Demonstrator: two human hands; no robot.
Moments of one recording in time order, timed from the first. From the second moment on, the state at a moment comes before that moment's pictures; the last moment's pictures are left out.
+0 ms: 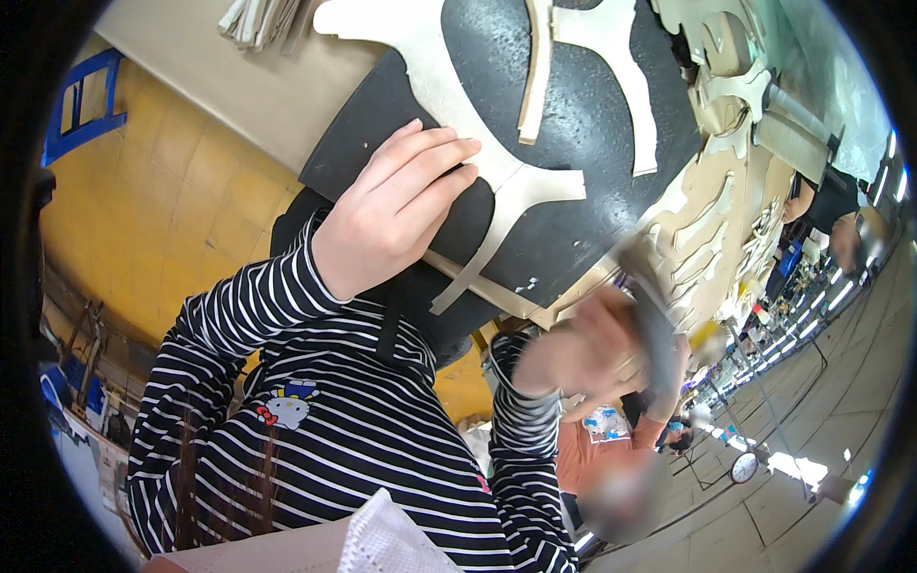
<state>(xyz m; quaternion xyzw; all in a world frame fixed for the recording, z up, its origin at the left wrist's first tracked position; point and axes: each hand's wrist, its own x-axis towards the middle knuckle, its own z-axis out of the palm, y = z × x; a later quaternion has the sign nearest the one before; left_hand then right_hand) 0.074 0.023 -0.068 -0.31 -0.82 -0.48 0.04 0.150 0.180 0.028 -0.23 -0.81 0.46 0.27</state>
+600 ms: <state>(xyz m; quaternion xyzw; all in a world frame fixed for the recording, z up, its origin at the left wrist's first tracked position) 0.072 0.023 -0.066 -0.31 -0.81 -0.50 0.04 0.163 0.172 0.029 -0.29 -0.79 0.37 0.39</state>
